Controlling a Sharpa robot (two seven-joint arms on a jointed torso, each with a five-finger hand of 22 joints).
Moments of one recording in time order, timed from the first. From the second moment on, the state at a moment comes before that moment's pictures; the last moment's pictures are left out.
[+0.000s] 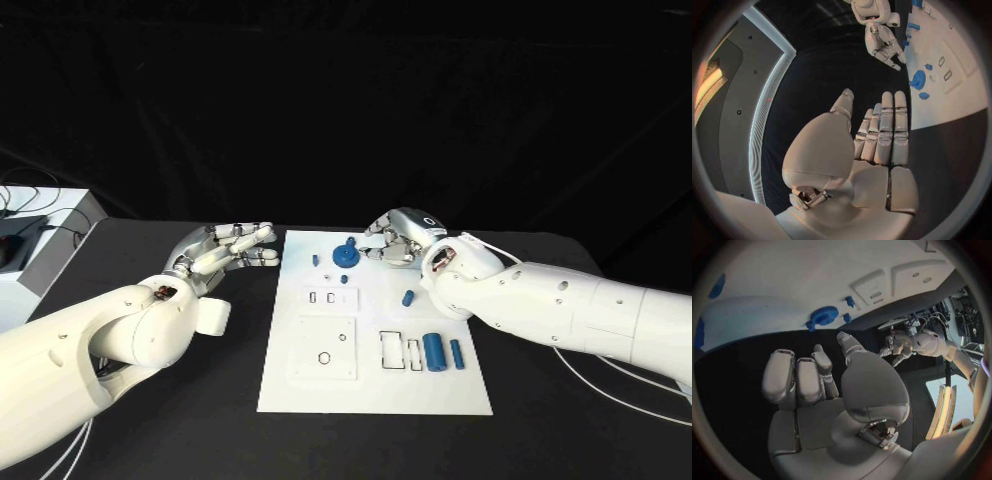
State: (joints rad) left arm 1.04 -0.88 0.19 1.54 -0.18 -0.31 0.28; left_hand 1.41 -0.02 -0.06 0.07 0.18 0.89 0.20 0.06 0.06 1.04 0.16 0.06 0.06 1.14 0.10 0.33 0.13 0.12 1.00 0.12 0.45 0.10; right arm 1.23 -0.65 -0.08 1.26 -1.41 -0.62 -0.10; right_hand 1.15 -0.08 0.09 0.02 0.40 1.02 0.15 0.06 0.07 1.24 0.04 1.10 1.24 1.45 -0.04 1.28 1.05 0.10 1.46 -0.05 1.12 1.31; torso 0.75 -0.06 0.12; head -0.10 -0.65
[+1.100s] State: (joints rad) left arm 1.03 -0.87 0.19 1.52 -0.18 -0.29 0.29; left_hand 1.41 -0.01 -0.07 0.07 0.18 0.94 0.19 0.06 0.06 1.09 0.14 0.06 0.06 1.13 0.09 0.33 0.13 0.12 1.00 0.12 0.45 0.10; right arm 1.21 -0.85 -0.07 1.08 -1.07 -0.47 0.26; right_hand 1.37 -0.12 0.06 -0.07 0.25 1.00 0.16 0.06 0.07 1.21 0.05 1.07 1.22 1.44 -0.03 1.28 1.07 0.08 1.47 -0.05 1.14 1.31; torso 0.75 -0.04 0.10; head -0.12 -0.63
